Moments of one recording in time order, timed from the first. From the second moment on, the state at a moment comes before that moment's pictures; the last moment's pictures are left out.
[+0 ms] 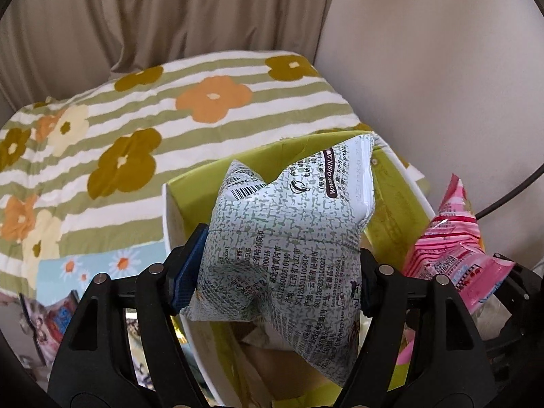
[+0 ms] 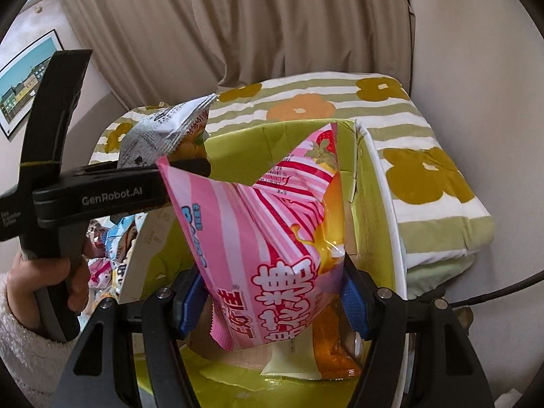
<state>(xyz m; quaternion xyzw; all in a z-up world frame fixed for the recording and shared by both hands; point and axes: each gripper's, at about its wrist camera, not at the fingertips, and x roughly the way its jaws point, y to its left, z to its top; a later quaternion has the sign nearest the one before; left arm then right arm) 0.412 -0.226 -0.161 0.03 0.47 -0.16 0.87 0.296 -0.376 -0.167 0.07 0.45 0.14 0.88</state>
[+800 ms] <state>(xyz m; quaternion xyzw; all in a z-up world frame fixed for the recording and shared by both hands) 0.379 -0.185 -0.158 0.01 0.47 -0.15 0.87 0.323 -0.370 -0.179 0.05 0.47 0.09 0.88</state>
